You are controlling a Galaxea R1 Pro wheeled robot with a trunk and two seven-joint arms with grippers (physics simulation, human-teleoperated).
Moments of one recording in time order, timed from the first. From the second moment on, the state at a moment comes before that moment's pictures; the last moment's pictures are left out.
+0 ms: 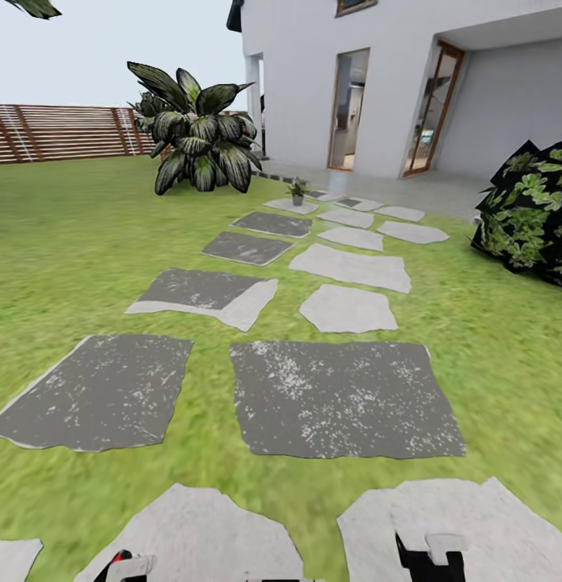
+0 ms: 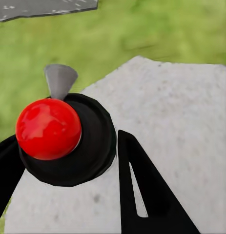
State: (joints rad) left arm -0.29 0.09 0.05 -0.20 0.01 -0.56 0.10; right arm -0.42 -0.12 0.00 -0.06 0.01 -0.59 0.00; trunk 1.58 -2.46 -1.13
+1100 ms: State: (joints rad) left arm -0.28 0.08 0.05 -0.20 0.02 -0.57 0.11; right arm -0.42 -0.12 0.00 -0.04 0.01 -0.61 0.00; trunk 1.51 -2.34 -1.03
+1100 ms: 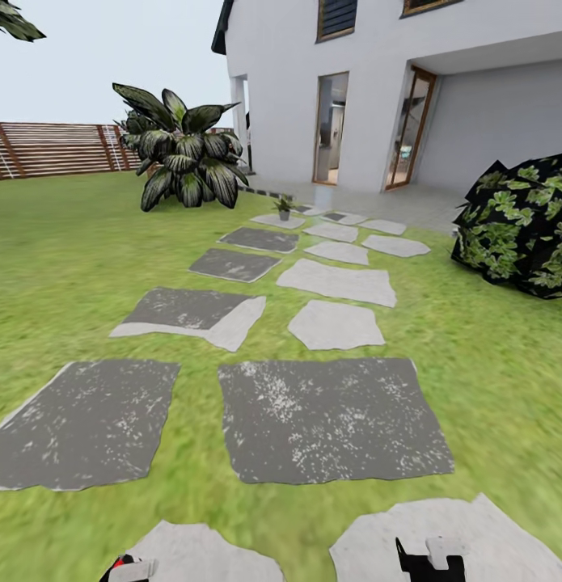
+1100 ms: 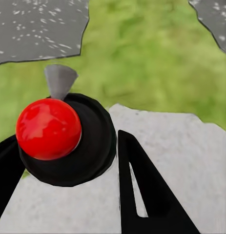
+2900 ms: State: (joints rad) left arm -0.28 0.08 0.05 -0.20 0.02 -0.57 0.11; right arm -0.41 -0.12 0.00 -0.04 0.01 -0.61 0.00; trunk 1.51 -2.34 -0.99
